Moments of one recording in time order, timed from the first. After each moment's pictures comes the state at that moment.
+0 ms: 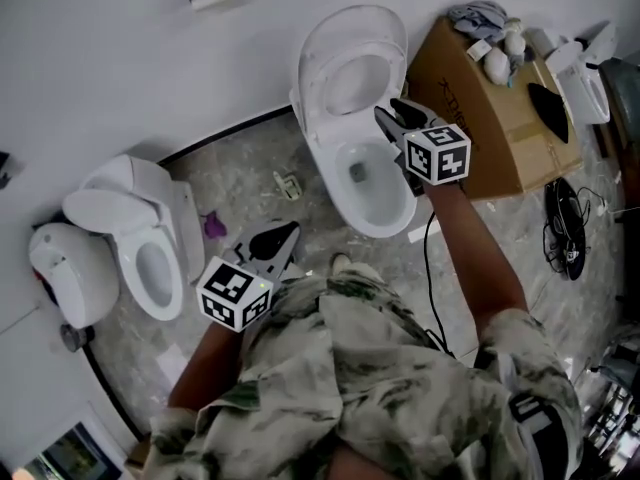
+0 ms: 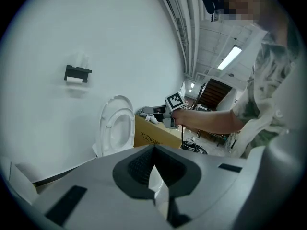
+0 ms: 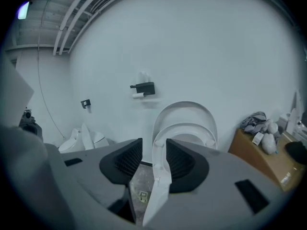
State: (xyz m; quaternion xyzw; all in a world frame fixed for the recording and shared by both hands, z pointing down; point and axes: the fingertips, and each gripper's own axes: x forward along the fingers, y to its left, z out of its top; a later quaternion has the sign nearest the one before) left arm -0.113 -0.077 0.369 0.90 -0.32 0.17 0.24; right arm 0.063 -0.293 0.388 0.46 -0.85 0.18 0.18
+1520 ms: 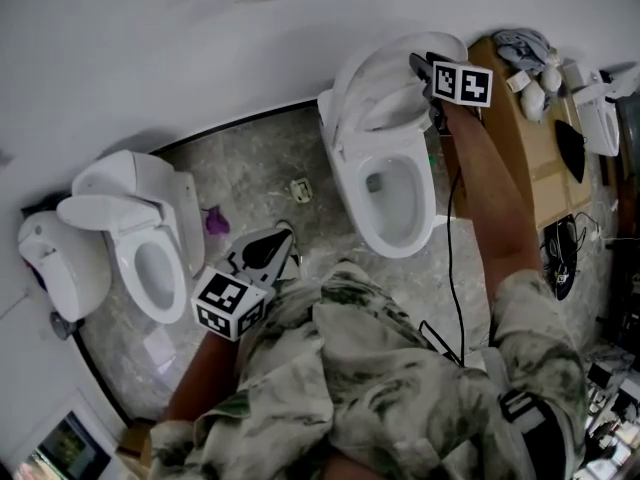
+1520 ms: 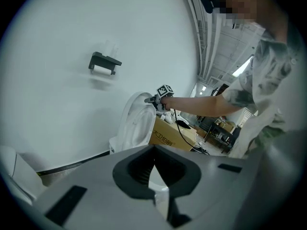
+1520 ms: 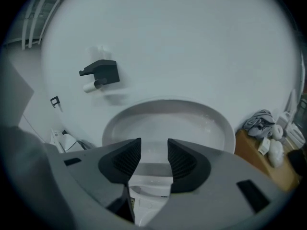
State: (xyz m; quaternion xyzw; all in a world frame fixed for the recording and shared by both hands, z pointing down) left arm -0.226 -0.188 0.420 0.87 -0.36 0.16 0.30; right arm 0.033 -0.561 0.453 0.51 -0.79 0.22 0.24
